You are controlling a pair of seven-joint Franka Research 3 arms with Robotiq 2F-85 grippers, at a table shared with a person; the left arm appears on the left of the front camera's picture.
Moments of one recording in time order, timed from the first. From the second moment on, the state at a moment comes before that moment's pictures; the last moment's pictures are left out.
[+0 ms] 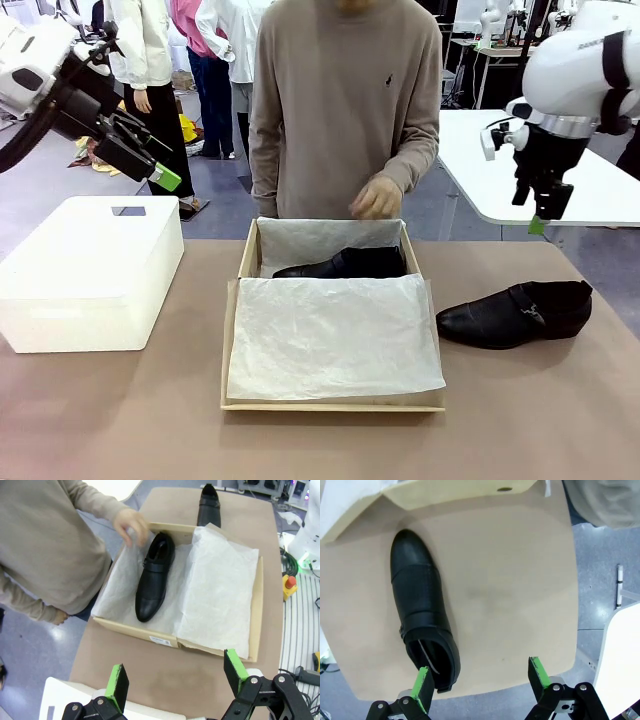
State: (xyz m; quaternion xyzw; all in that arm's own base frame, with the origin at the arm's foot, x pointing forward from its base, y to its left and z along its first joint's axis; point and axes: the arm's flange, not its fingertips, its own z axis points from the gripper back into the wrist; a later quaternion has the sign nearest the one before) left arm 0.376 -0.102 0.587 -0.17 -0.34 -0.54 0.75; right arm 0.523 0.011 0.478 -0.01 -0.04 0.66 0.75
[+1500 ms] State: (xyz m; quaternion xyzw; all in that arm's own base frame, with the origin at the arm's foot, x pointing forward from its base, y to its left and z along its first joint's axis) left arm 0.376 -0.102 0.587 -0.17 -0.34 -0.54 0.75; right arm 0.485 -0.021 0.454 0.00 -0.04 0.66 0.75
